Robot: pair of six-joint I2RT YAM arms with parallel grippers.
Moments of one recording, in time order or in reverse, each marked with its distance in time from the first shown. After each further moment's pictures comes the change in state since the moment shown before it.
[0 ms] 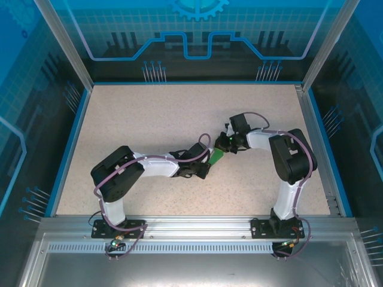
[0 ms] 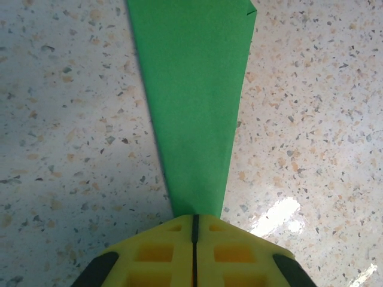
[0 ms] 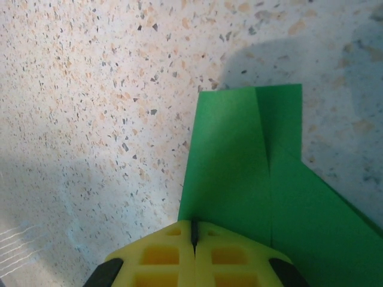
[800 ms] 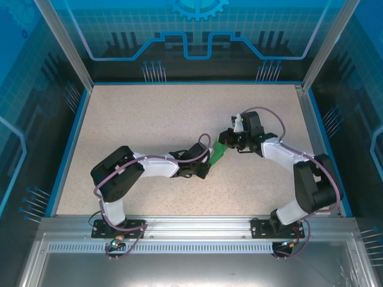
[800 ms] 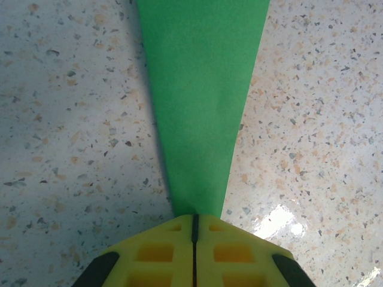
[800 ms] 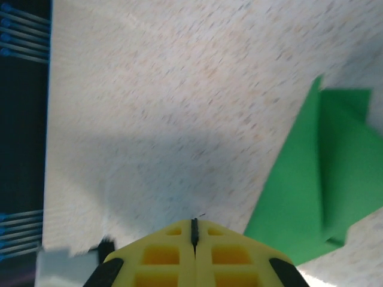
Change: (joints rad) left arm 0.000 -0.003 -0.006 0.019 -0.006 0.003; right arm 0.017 -0.384 -0.179 0.058 -0.055 -0.001
